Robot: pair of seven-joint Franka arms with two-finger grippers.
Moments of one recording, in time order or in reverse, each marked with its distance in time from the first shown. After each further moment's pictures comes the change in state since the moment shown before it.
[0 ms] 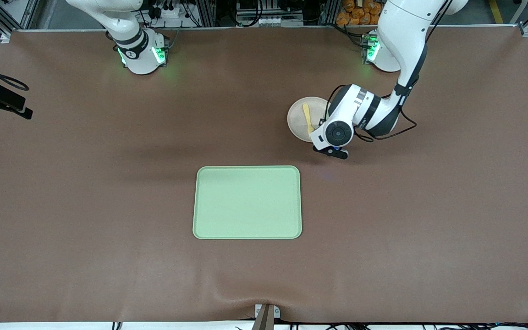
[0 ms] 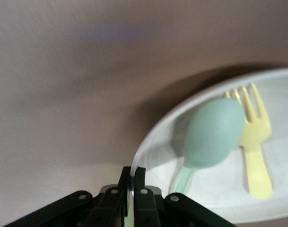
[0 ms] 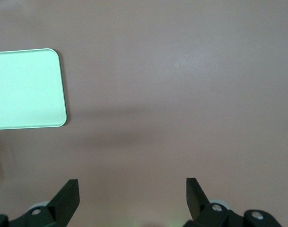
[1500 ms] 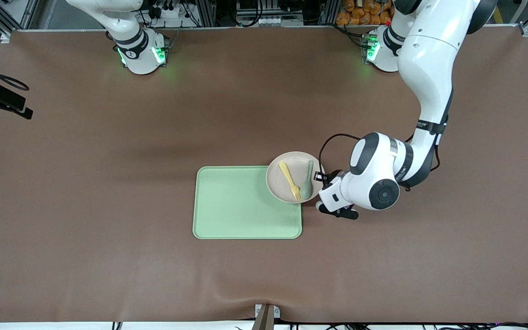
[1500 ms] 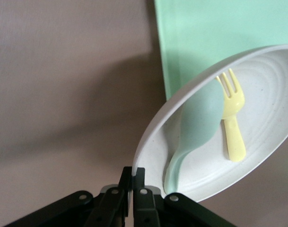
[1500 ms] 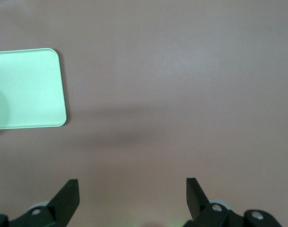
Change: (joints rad) left arm 0.157 0.314 0.000 0.731 -0.205 -0.154 0.118; right arm 0.000 0.000 0.000 -0.001 0.000 -0.001 0.000
